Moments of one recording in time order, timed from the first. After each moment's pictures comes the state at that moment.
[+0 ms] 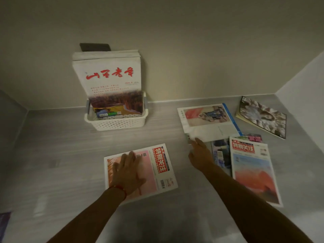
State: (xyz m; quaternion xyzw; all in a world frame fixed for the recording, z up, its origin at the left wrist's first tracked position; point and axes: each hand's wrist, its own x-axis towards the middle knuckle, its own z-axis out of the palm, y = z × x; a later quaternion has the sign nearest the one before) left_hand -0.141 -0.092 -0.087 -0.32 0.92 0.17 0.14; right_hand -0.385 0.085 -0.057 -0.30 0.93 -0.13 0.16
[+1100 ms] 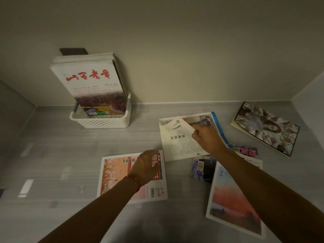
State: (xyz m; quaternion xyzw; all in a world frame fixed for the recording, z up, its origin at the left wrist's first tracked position) left_hand -0.290 0.024 -0.019 -0.40 0.84 0.38 0.01; right_hand -0.553 0.116 -0.015 -0.50 0.82 -0.23 0.12
